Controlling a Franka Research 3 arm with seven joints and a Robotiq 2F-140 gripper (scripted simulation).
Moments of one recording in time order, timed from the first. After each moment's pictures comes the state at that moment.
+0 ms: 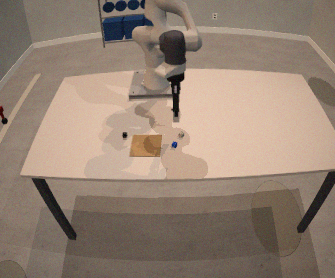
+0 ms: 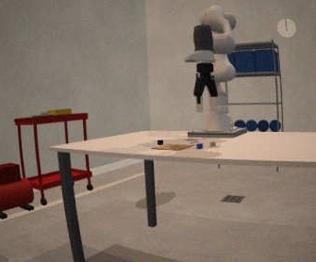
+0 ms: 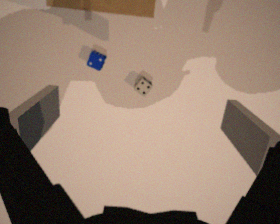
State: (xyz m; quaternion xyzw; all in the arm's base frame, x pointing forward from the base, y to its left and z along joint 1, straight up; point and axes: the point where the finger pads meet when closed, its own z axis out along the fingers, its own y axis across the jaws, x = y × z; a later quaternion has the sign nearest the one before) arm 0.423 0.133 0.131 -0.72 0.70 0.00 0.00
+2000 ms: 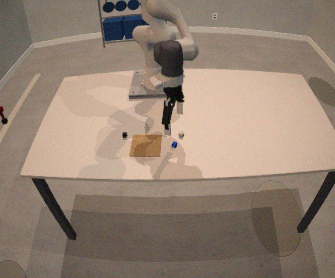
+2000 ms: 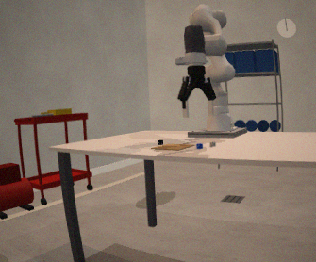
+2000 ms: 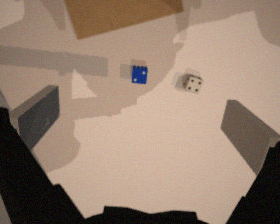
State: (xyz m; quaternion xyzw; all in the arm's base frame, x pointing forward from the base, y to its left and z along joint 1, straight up) arm 0.486 0.124 0.114 -0.59 0.81 0.00 0.00
